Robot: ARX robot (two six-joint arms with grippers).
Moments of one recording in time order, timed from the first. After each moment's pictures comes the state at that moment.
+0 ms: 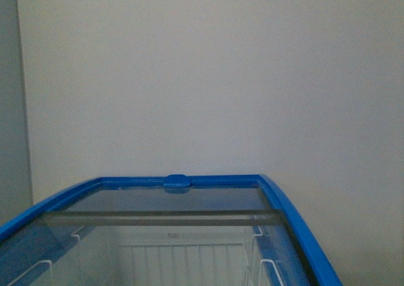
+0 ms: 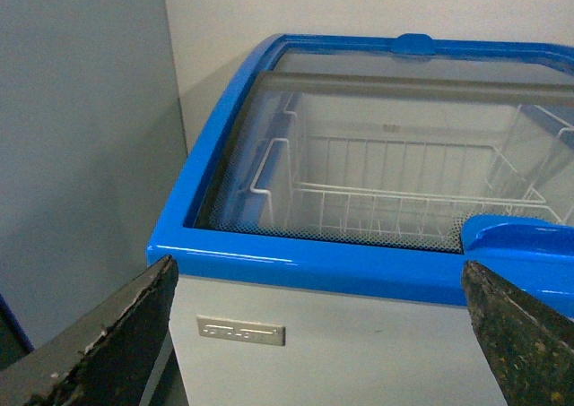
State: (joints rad) left arm 0.00 0.00 0.01 0.00 0.00 0.00; right arm 0.05 0.26 0.31 0.06 0.16 0.03
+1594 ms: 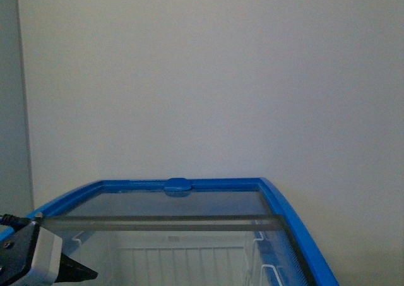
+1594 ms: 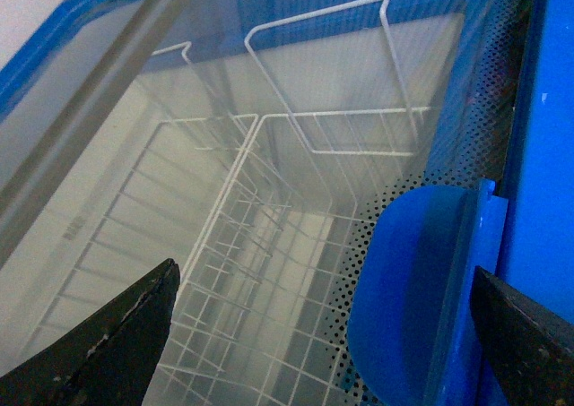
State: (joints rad) left arm 0.01 1.70 0.86 0.22 0.91 1.14; right arm 0.05 0.26 0.31 0.06 0.16 0.03
